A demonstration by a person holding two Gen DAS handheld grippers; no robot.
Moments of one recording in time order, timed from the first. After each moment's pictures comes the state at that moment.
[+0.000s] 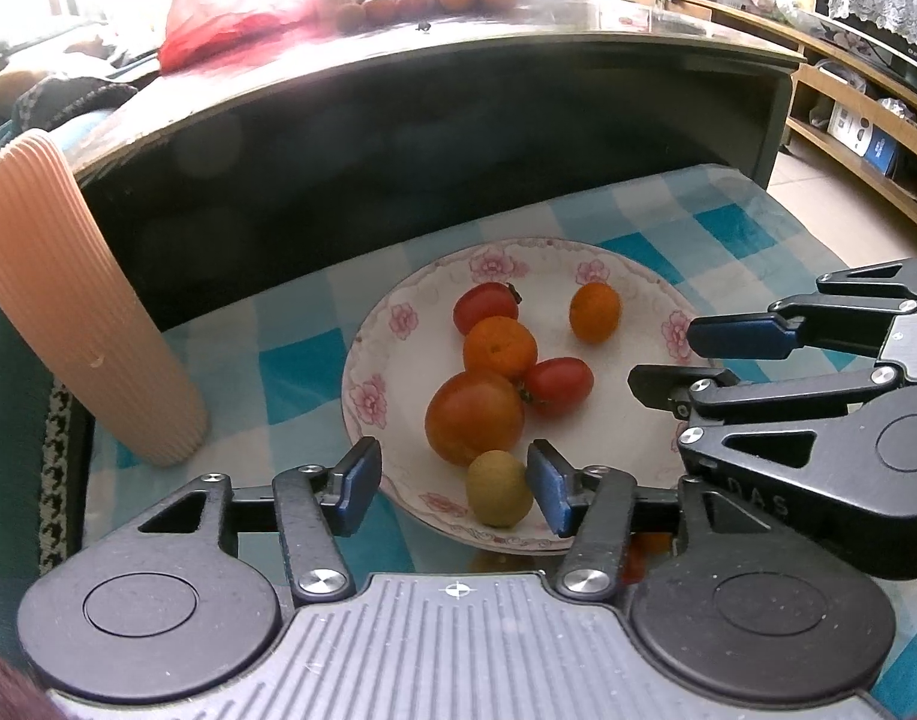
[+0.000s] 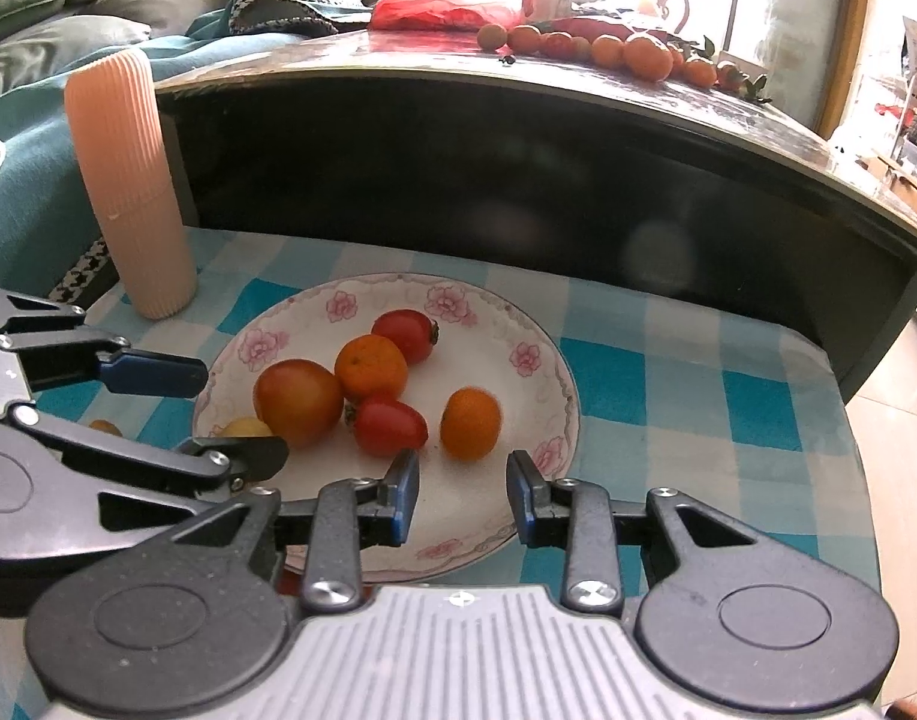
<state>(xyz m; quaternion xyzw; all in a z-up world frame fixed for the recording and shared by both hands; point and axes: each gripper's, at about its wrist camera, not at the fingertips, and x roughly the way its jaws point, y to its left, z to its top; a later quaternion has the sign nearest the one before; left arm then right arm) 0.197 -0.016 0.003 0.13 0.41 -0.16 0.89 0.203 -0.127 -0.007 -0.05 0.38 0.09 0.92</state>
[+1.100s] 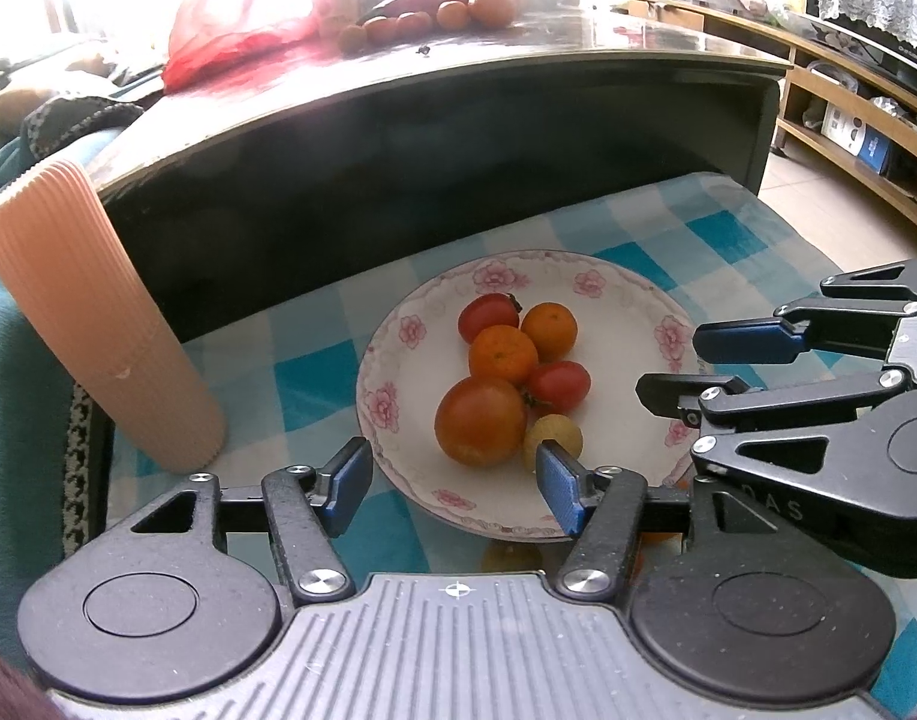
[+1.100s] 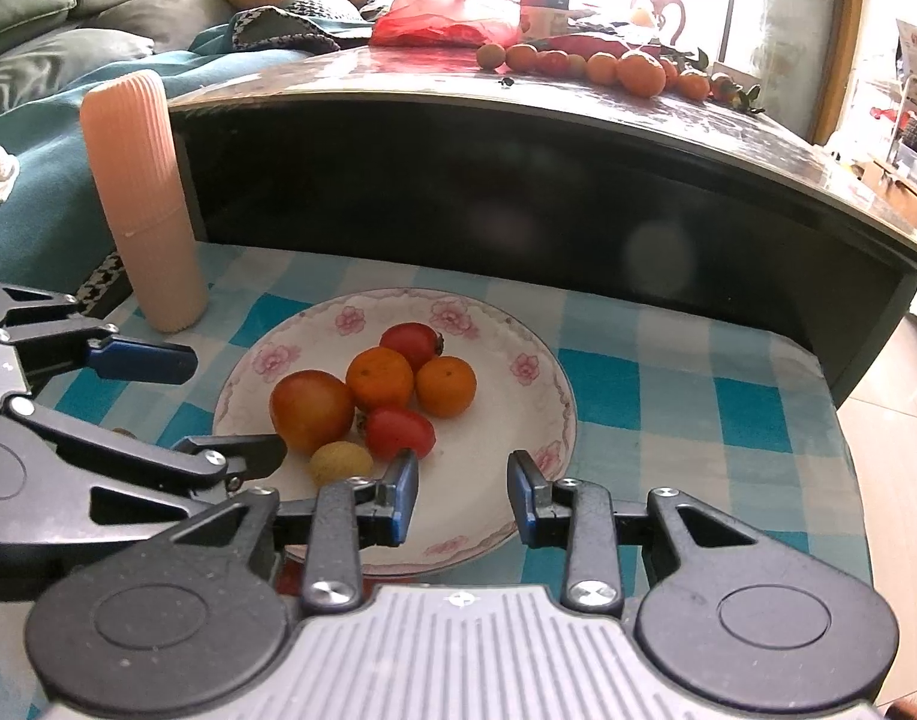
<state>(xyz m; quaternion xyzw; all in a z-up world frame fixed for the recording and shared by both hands) 0.187 -0.013 0.014 0.14 0.40 -0.16 0.89 0.193 -0.126 0.003 -0.05 0.38 0.09 0.92</state>
